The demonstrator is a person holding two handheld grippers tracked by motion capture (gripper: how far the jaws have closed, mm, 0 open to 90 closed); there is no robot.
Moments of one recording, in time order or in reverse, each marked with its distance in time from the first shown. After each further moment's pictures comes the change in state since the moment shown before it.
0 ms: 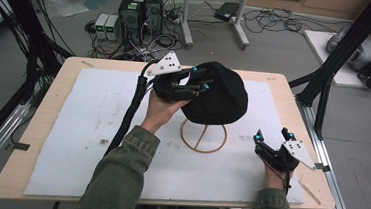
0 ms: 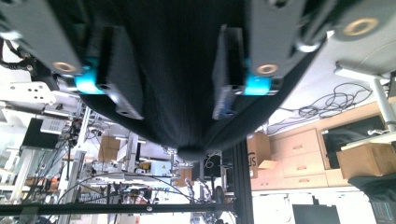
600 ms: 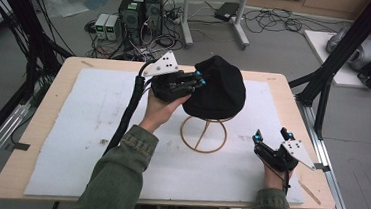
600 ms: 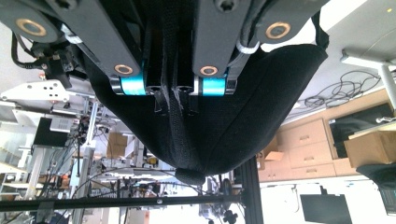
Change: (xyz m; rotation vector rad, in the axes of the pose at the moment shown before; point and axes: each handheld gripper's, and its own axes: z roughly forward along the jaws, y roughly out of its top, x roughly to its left) left arm -0.003 0.005 -0.004 -0.005 -0.043 0.032; right arm 0.001 0.000 0.001 0.007 0.012 -0.001
